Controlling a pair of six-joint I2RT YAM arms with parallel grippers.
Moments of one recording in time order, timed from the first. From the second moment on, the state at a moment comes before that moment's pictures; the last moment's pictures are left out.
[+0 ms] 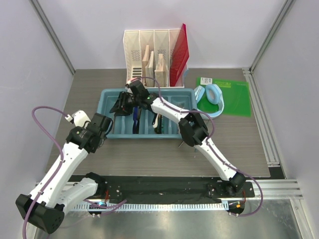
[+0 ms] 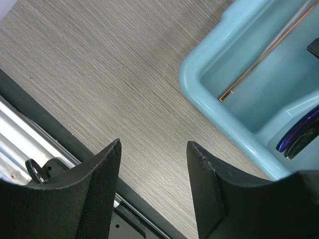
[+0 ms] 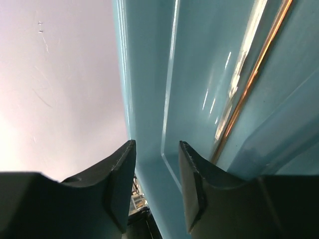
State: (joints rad) left arm -0.41 0.92 0.93 -1.20 -0.70 -1.01; right arm 0.80 2.66 2.38 -0.24 -0.62 1.12
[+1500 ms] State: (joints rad) left arm -0.41 0.96 0.92 -1.03 -0.60 -0.99; right arm 0.05 1.45 1.05 -0.85 -0.16 0.80
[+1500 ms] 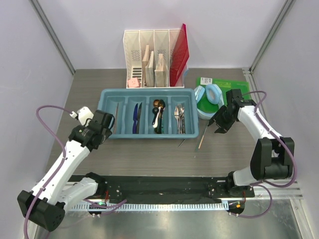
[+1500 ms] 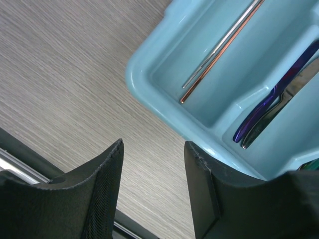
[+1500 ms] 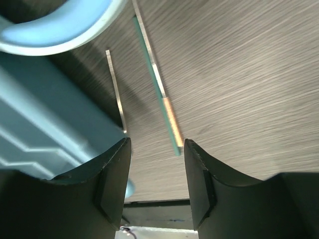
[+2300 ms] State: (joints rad) left arm -0.41 0.96 0.88 -1.03 -0.57 -0.99; right arm 0.04 1.68 0.99 -0.76 -0.17 0.70
